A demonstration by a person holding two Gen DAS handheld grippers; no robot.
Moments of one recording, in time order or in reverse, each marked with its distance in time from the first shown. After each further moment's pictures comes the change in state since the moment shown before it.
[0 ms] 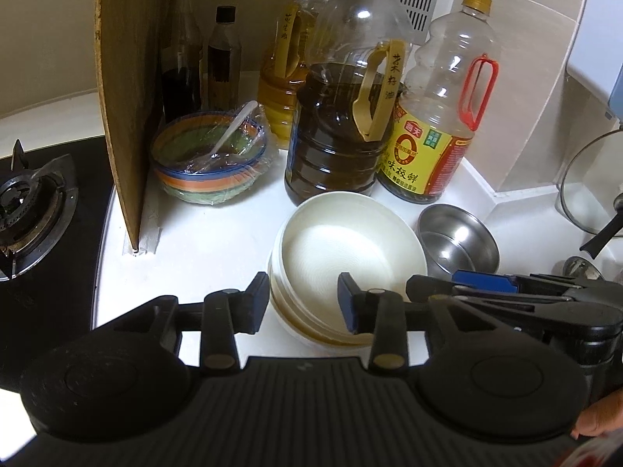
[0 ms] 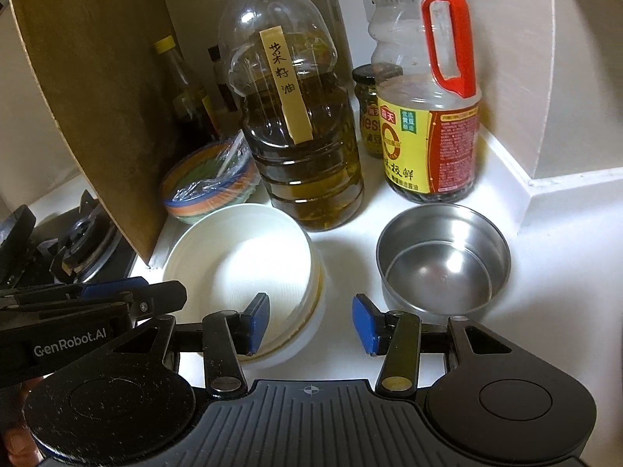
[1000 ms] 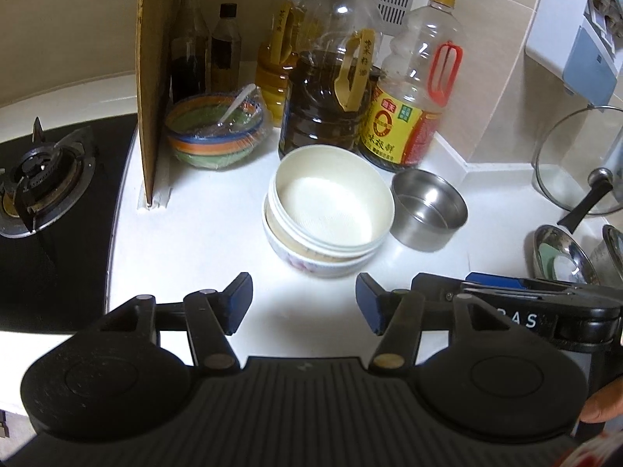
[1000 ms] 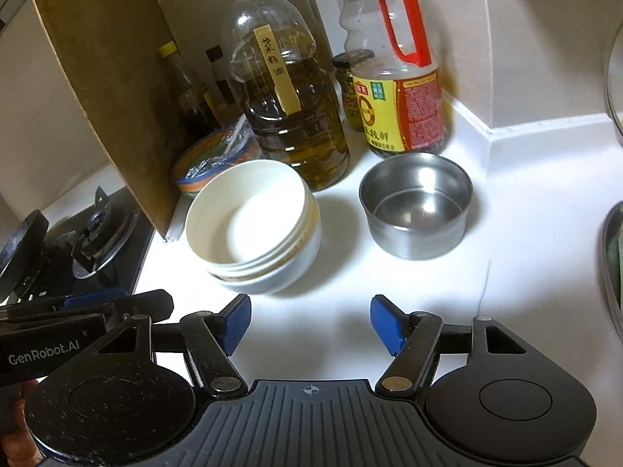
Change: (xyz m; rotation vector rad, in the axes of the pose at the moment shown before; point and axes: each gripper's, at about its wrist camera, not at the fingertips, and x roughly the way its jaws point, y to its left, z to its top) left arm -0.055 0.001 -0.045 0.005 0.012 -0.030; right arm -0.053 0.001 -0.050 0.085 0.001 0.003
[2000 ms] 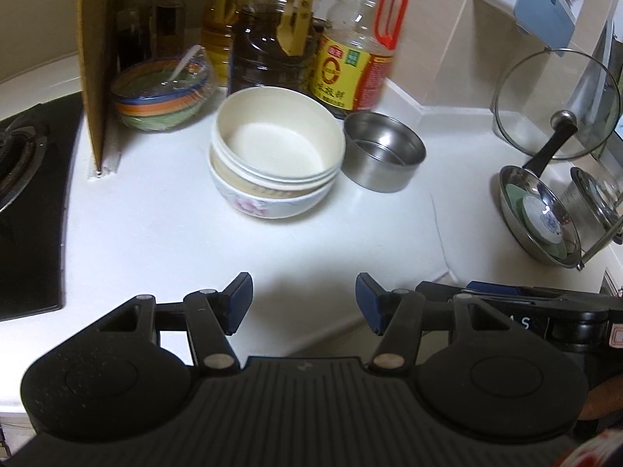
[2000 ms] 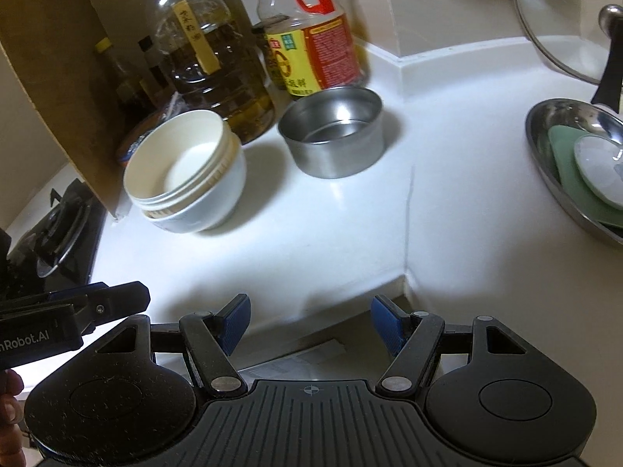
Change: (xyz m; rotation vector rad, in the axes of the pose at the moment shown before) left arm 0.011 -0.017 -0.028 0.100 0.089 -0.119; right arm -0.018 -0.033 -0.060 0.159 0.039 -0.131
